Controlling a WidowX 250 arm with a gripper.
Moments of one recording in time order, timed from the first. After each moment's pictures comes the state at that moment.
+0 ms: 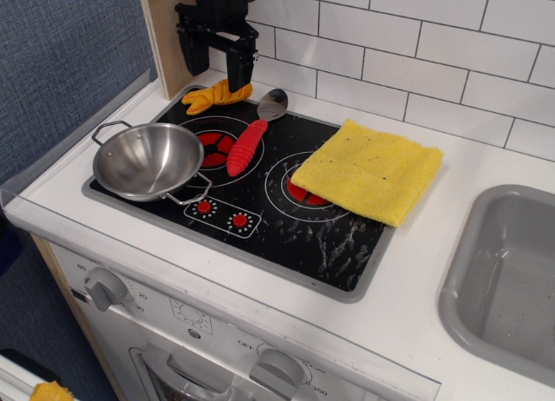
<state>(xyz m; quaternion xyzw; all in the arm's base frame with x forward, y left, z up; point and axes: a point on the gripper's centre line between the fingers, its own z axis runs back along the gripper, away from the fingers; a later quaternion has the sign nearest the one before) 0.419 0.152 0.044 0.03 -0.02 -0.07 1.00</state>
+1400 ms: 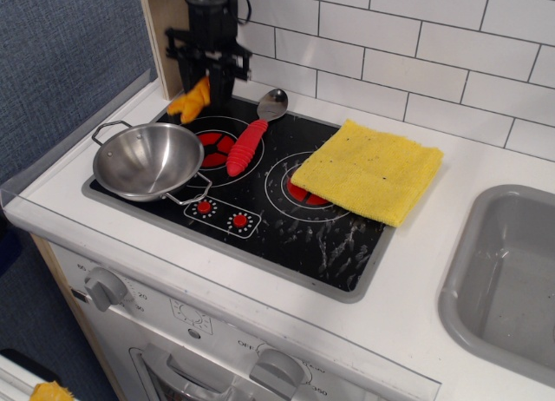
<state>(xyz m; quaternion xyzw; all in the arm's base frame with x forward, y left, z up) 0.403 0.156 0.039 0.03 0.01 0.01 1.00</state>
